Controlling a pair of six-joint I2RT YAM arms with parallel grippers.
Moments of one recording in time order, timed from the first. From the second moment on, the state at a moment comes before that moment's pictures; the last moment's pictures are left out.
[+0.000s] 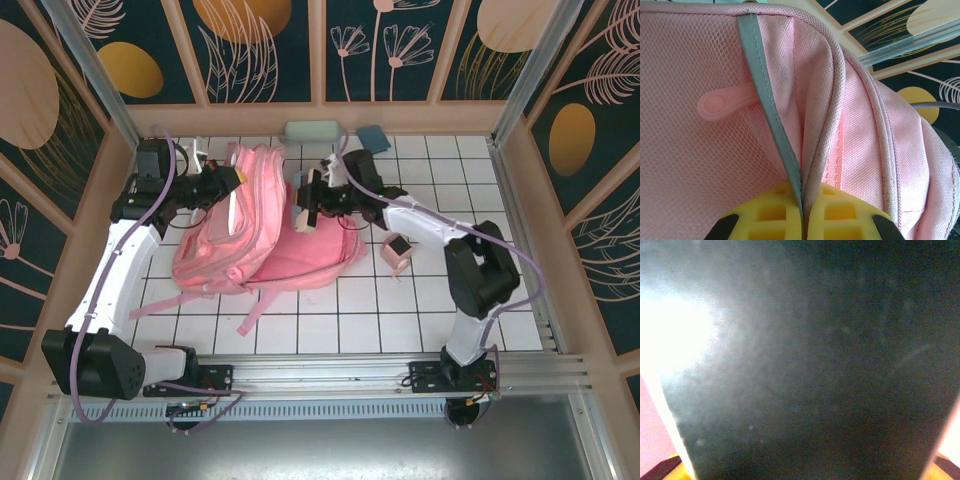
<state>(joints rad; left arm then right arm) -0.10 1.28 1.24 -0.54 0.66 -0.71 0.62 1.83 1.31 -0.05 -0.64 0.75</state>
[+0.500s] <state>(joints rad) -0.10 1.30 1.27 -0.55 0.67 -0.72 0.81 2.23 1.67 0.16 -0.76 1.02</state>
